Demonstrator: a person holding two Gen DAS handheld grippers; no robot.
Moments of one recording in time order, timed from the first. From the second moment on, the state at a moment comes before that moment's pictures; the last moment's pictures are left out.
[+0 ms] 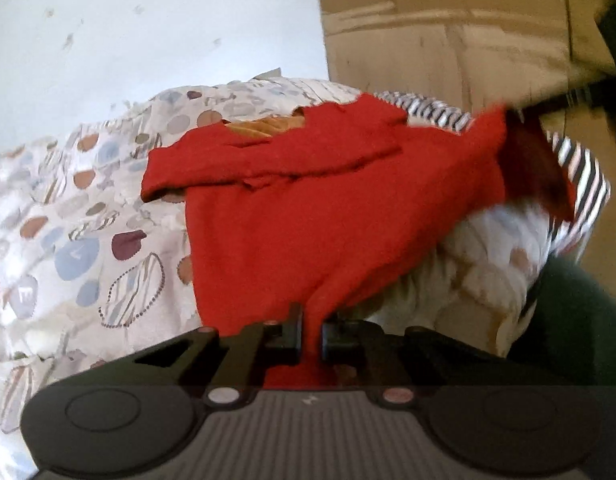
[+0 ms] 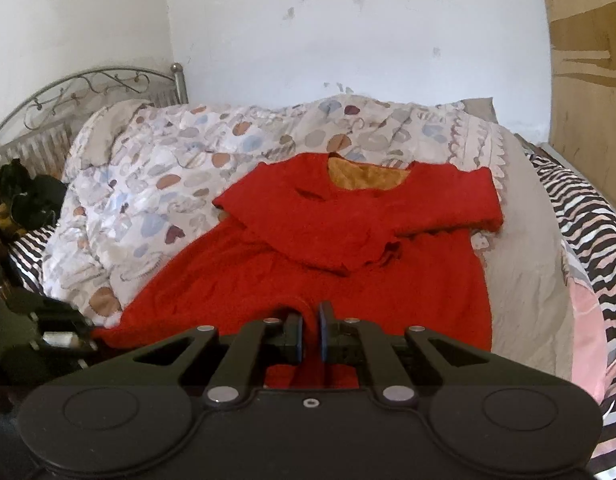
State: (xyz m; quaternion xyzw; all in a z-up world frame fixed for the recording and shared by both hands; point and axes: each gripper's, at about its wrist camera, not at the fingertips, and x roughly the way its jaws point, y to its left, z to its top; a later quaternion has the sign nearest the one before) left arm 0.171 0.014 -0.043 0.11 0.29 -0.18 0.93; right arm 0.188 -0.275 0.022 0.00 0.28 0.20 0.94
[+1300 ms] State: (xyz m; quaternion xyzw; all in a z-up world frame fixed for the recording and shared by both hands) left arm 0.073 0.013 0.036 0.15 0.04 -0.13 0.98; right arm 0.052 -0.237 -0.022 -0.34 0.06 -0.02 0.94
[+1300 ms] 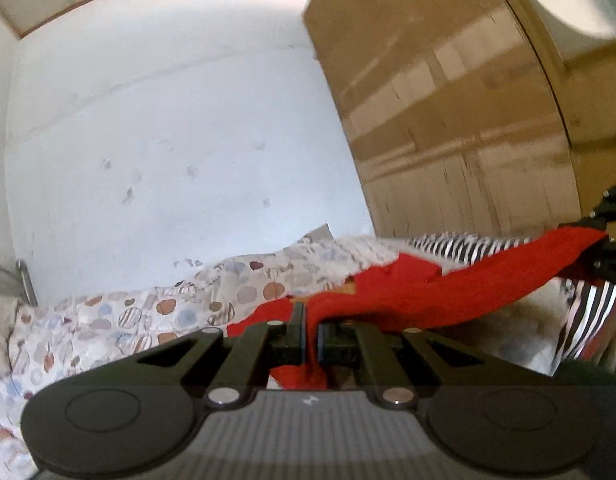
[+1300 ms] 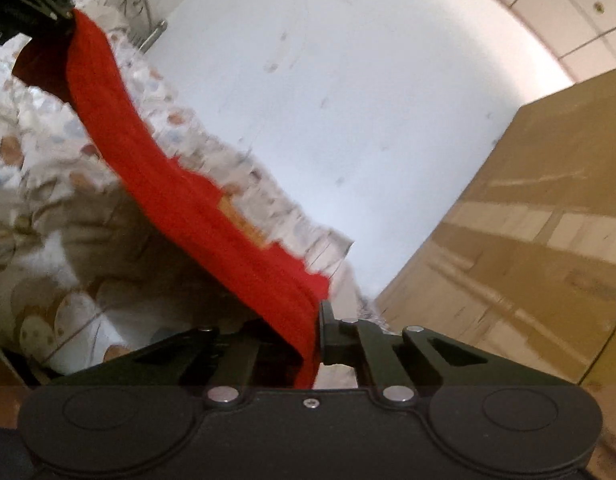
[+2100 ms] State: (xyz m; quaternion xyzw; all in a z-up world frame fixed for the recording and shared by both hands) left arm 0.003 0.056 0.134 0.08 0.08 -0.16 0.98; right arm -0.050 -0.234 0.087 -0.38 0.00 0.03 0.92
